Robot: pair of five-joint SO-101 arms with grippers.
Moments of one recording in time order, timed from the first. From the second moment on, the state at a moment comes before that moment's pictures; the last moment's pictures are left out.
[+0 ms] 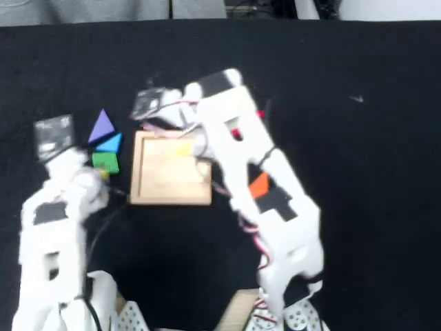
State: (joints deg) left arm -22.3 -52.1 69.7 42.8 -4.2; right arm -28.9 28.4 -25.6 92.8 54.3
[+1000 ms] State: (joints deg) left arm -39.1 -103.5 94.3 64.8 -14.2; right arm -40.4 34.7 -25.2 85.4 46.7
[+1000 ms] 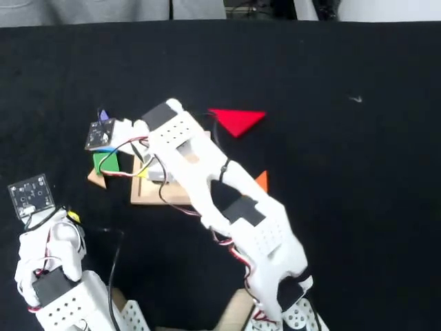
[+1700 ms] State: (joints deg) left arm -39.1 -104.0 94.3 64.8 -14.2; right arm -40.5 34.7 -15.0 78.5 46.7
